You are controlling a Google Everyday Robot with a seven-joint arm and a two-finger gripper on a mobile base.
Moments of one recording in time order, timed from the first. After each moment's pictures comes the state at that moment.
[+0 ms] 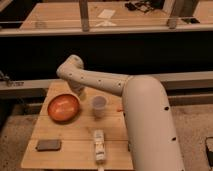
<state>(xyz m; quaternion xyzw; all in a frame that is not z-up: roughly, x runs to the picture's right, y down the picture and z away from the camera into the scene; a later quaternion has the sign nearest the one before) -0.140 0.035 0.862 -0.25 -0.08 -0.31 0.91</state>
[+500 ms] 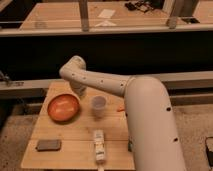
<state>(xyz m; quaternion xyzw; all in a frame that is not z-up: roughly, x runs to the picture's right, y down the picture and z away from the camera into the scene) -0.139 0.041 0.862 -0.26 -0.11 -0.34 0.90</state>
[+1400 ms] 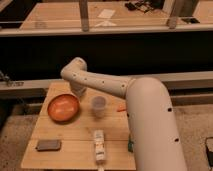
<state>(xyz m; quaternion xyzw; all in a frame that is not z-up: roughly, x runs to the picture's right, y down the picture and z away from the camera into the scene) -0.139 0.054 0.866 -0.25 -0.14 -0.39 0.88</state>
